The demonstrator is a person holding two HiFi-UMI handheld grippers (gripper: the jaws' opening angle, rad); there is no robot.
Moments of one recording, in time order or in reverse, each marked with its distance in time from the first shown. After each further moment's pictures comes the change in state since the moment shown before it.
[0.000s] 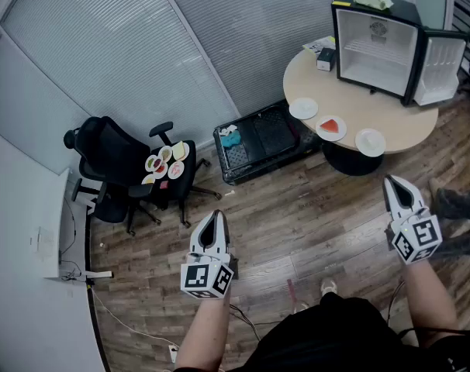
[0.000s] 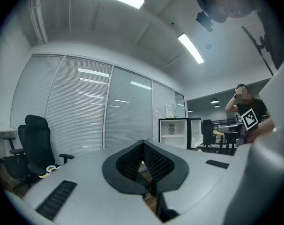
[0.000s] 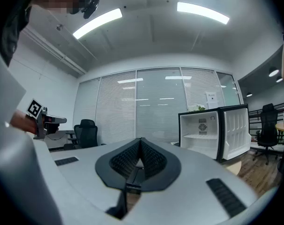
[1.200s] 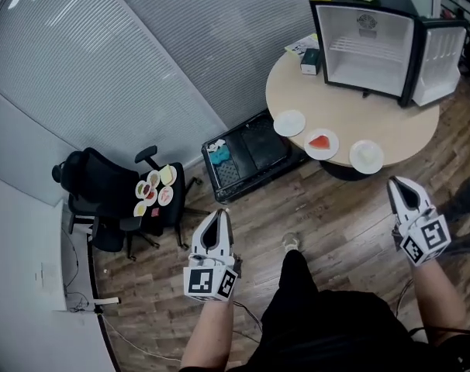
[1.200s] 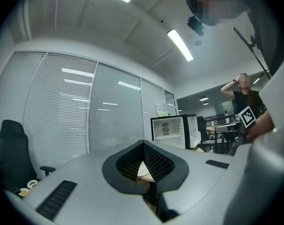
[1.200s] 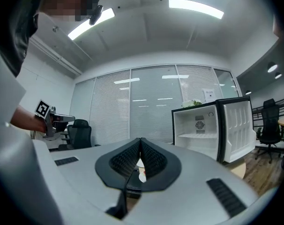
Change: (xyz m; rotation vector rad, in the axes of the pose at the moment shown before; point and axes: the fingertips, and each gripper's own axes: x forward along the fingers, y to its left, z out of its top) left arm 0.160 -0.040 -0.010 0.071 -0.031 -0.122; right arm 0.064 -0.102 -0.029 0.020 -0.013 -0.003
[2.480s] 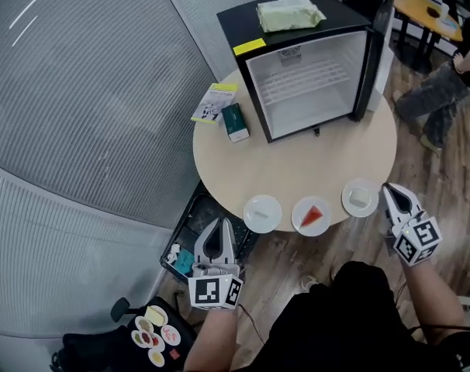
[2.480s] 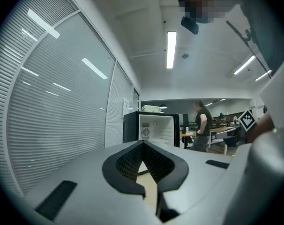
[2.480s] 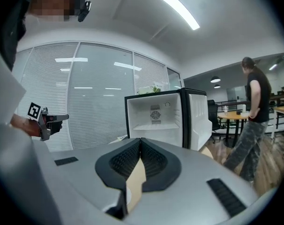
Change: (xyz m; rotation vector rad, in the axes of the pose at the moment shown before) left arm 0.454 0.066 -0.017 -0.063 0.010 -0.644; right arm 0.182 -0.111 -0.019 0.140 0.111 -0.739
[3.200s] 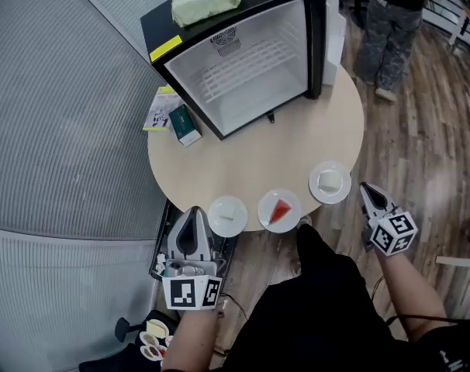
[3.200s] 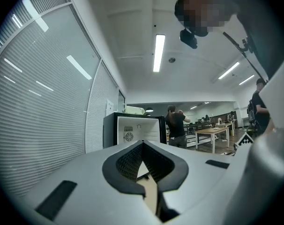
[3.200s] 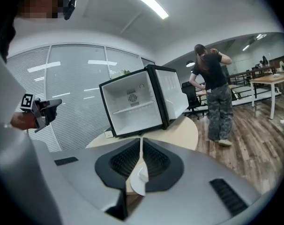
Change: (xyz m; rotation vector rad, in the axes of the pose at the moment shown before) left arm 0.074 -0.067 0.009 0.048 -0.048 -0.187; right arm -0.022 -0.072 -0.130 0.258 0.076 -0.182
